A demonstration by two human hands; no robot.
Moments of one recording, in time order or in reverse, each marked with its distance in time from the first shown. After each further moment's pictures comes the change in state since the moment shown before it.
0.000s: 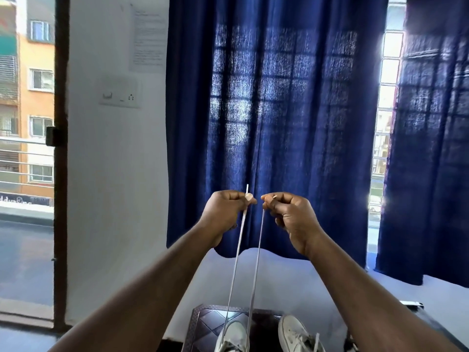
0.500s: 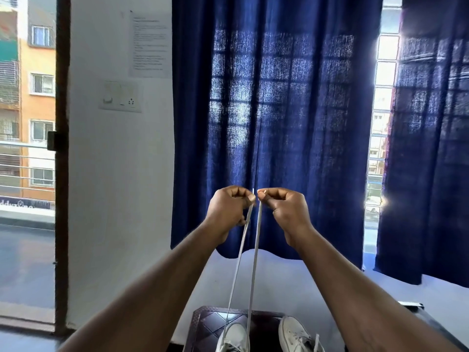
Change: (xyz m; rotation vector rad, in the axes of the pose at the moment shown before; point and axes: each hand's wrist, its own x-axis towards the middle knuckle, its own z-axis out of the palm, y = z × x) left_hand 0.008 0.010 0.011 -0.022 0.022 0.023; right_hand 0.013 -0.006 0.012 -0.096 0.097 -0.115
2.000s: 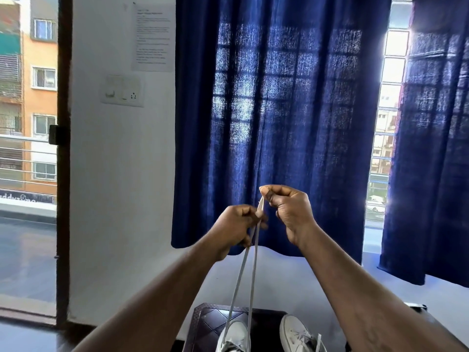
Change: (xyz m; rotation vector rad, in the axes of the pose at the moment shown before) left_hand -0.017 -0.028 0.000 0.049 -0.229 -0.081; right_hand 0.000 -0.004 0.006 0.190 0.001 0.095
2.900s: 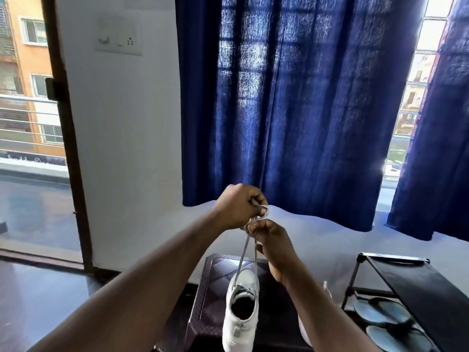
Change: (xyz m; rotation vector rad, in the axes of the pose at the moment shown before) left_hand -0.003 -0.064 -0.011 0.624 -0.006 0.193; right_hand -0.099 0.140 0.013 -0.076 -0.127 0.328
